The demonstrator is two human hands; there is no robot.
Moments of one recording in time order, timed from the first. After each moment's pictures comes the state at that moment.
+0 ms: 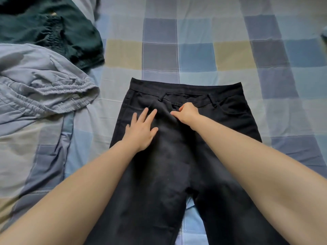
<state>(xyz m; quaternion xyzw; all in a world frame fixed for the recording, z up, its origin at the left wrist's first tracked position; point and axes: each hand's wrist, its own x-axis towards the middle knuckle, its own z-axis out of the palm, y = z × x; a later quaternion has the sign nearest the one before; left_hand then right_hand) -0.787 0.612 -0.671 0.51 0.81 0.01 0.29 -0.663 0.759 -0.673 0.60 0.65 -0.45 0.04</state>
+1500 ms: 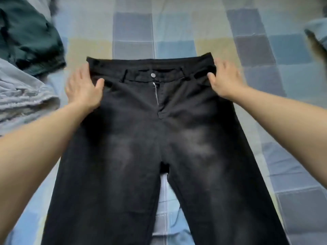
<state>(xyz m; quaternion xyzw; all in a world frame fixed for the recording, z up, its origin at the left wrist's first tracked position) -0.905 0.729 -0.681 0.39 0.91 0.12 0.09 -0.563 0.934 -0.668 0.57 0.82 -0.10 0.03</state>
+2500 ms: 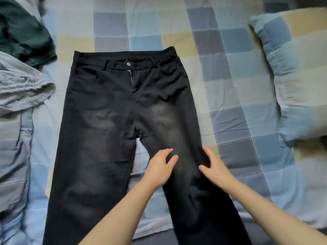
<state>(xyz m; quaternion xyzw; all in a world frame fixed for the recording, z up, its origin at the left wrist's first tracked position) -0.540 0.544 -0.614 0.38 0.73 0.19 0.53 -0.343 0.612 -0.605 0.58 0.66 -0.48 0.01</state>
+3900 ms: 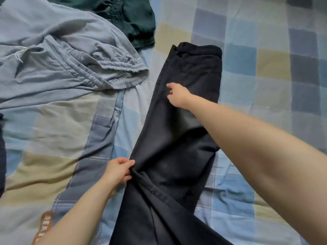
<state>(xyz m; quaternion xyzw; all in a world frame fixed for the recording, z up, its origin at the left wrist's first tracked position) -0.856 0.374 -0.650 -0.11 0.74 0.38 0.54 -0.833 0.675 -0.630 0.43 0.81 -0.37 0.14</state>
